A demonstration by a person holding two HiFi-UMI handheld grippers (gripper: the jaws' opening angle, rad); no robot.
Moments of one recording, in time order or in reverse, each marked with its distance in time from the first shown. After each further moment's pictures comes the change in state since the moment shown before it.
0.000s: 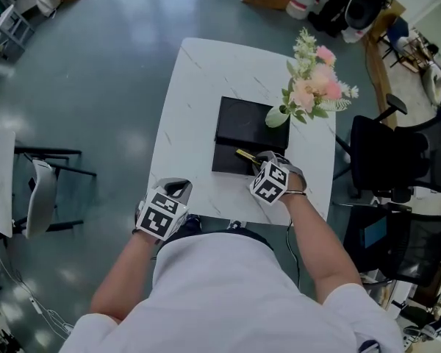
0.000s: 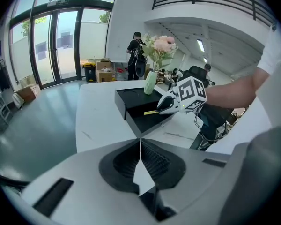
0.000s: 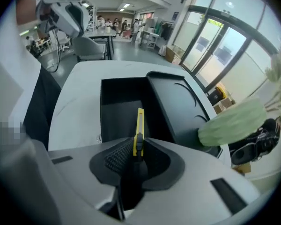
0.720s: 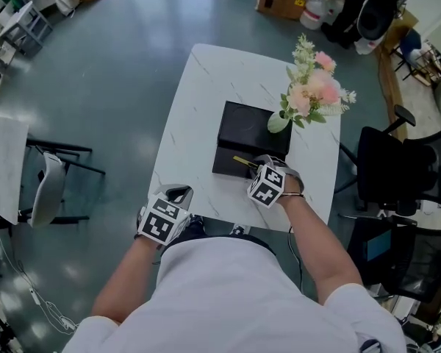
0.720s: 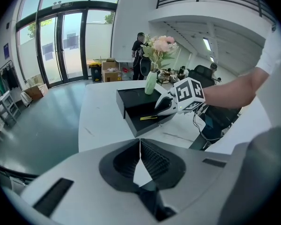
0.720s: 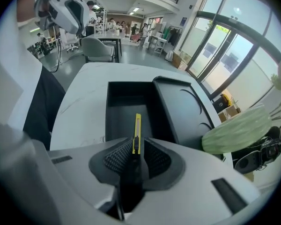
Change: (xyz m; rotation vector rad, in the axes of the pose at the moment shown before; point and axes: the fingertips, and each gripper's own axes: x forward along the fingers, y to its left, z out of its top) left arm -0.008 -0.020 -0.009 -0.036 0.014 0.069; right arm 0.003 0.006 0.009 -0.083 -0.052 0.031
